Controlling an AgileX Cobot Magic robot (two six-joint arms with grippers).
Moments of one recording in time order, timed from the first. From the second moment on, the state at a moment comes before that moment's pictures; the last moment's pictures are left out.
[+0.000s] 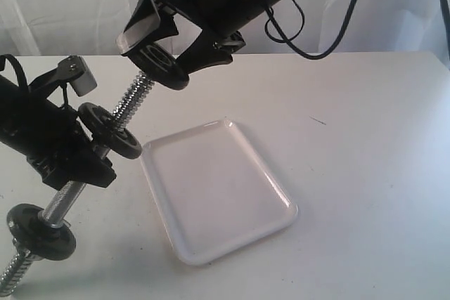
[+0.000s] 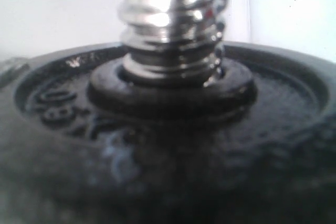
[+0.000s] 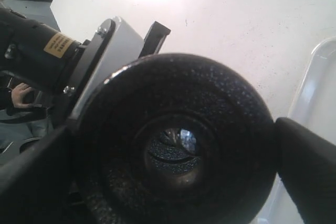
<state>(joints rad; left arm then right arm) -0.18 1.54 -0.97 -0.79 0.99 1.34 0.45 1.97 -1.85 0.94 1.22 -0.44</state>
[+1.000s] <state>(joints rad) -0.18 1.54 -0.97 -0.79 0.99 1.36 0.46 2.04 -1.85 0.96 1.23 -0.46</state>
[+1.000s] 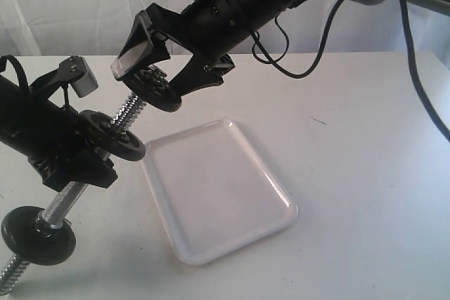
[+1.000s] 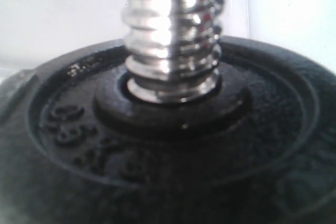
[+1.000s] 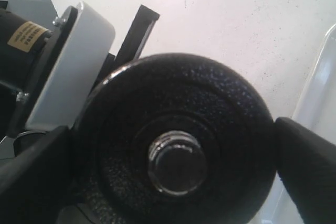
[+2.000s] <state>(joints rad) -0.18 1.54 -0.97 -0.79 0.99 1.36 0.46 2.04 -1.85 0.98 1.23 -0.53</state>
